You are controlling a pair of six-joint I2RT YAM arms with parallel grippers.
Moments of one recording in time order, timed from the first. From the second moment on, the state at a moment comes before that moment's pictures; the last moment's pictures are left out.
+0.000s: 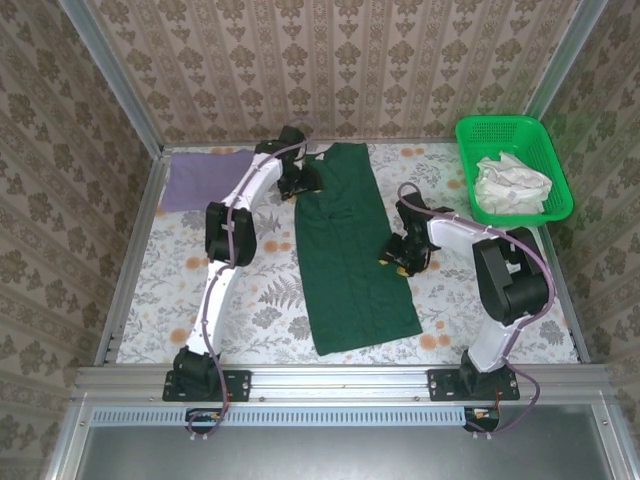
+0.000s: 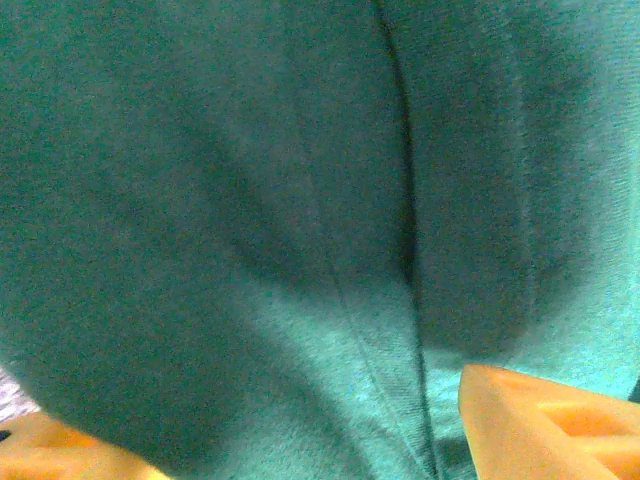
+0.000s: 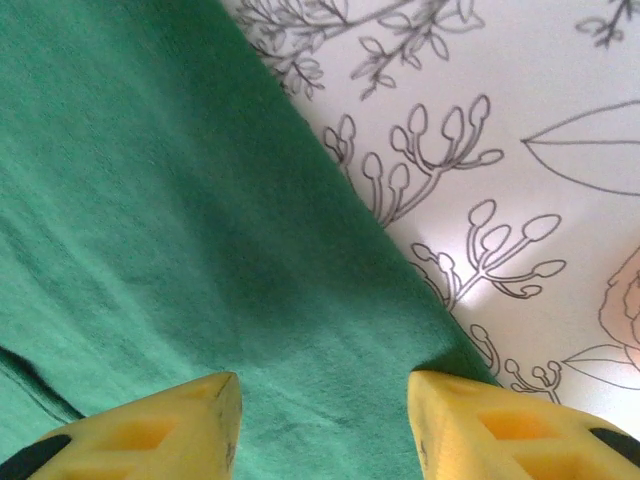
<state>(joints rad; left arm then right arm) -0.40 2.68 2.55 -1.07 0.22 -0.49 0.29 1.76 1.03 -0.64 -0.26 0.80</state>
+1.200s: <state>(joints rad) -0.34 2.71 2.56 -0.93 0.39 -0.50 0.28 1.75 1.03 -0.71 -0.26 0.91</state>
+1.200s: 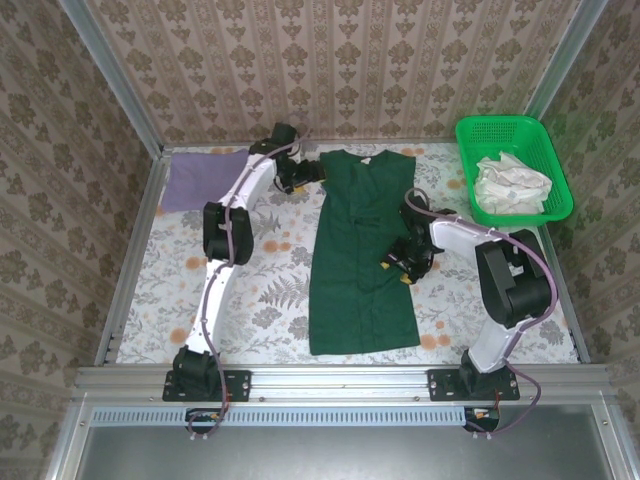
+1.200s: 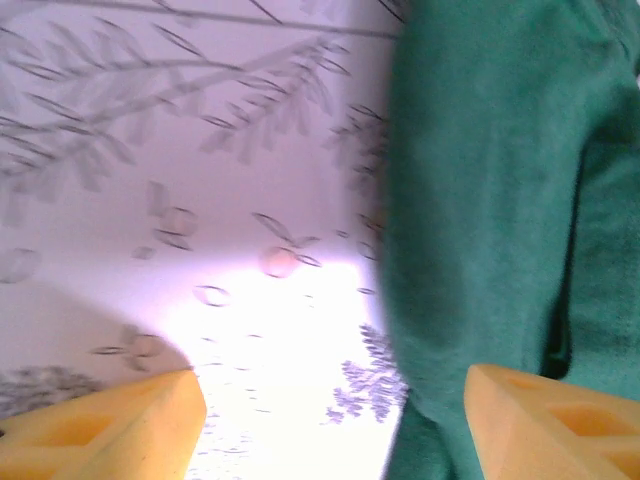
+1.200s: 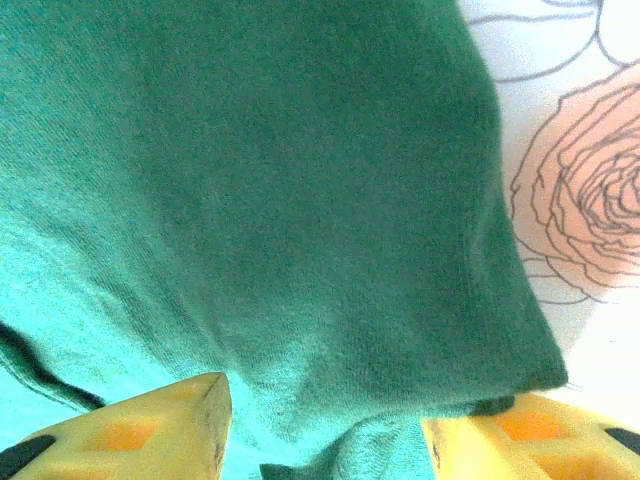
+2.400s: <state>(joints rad) -0.45 2.74 2.55 -0.70 0.33 -0.69 0.20 2.39 2.00 -0.82 -0.03 0.70</state>
